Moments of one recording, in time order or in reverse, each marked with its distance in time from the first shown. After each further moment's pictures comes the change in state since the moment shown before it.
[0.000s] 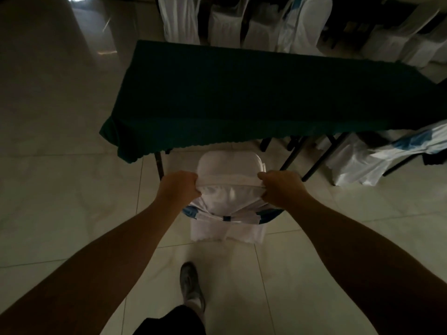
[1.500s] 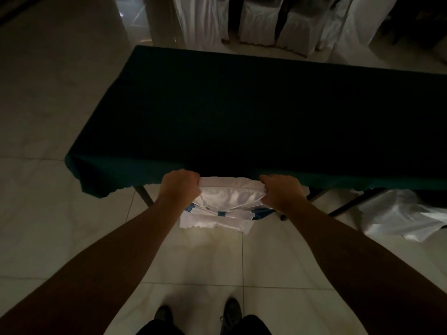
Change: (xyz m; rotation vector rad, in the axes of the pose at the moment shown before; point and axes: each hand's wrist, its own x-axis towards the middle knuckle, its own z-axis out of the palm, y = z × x) left_hand 0.331 0.067 0.000 0.078 -0.117 -0.213; right_hand 0.309 0.229 0.088 0.212 -0.013 -0.115
